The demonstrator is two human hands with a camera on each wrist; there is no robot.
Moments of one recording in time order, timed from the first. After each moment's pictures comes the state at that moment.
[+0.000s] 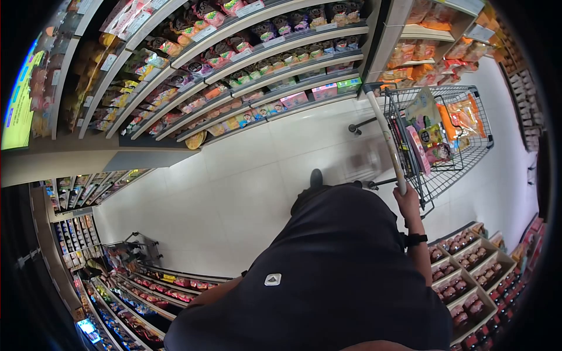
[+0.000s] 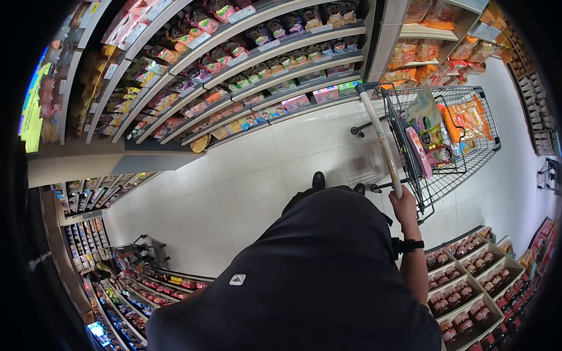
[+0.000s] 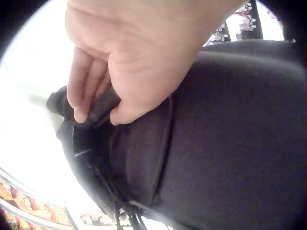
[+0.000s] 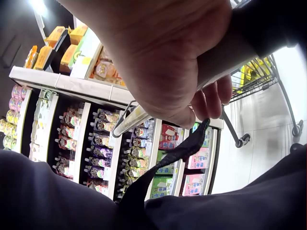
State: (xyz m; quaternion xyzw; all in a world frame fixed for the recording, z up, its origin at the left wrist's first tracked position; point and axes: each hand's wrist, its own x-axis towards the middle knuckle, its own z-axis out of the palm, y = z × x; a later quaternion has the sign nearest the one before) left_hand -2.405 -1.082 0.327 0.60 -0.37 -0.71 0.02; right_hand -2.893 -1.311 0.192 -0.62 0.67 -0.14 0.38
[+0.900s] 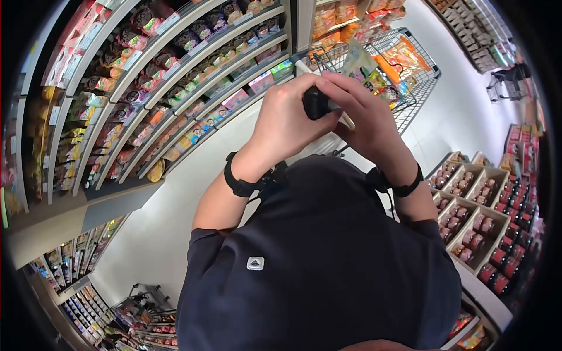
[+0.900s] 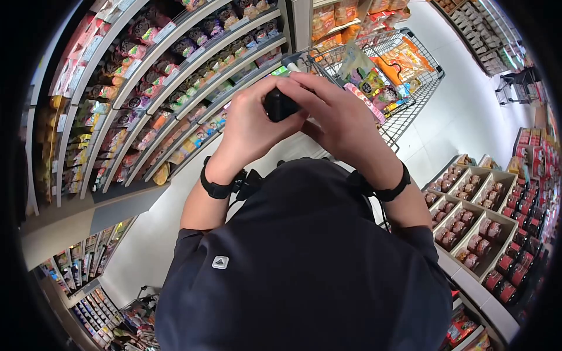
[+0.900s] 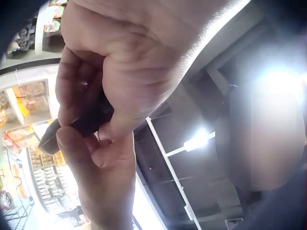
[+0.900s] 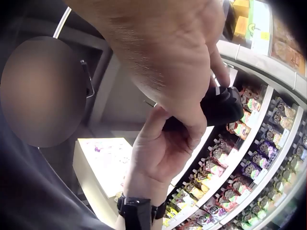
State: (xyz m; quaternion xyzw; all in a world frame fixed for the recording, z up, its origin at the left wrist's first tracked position) left_hand -2.593 -1.358 0.468 0.46 -0.73 -0.36 0.36; right_hand -2.784 -1.350 0.447 -0.85 0.36 -0.35 0.14
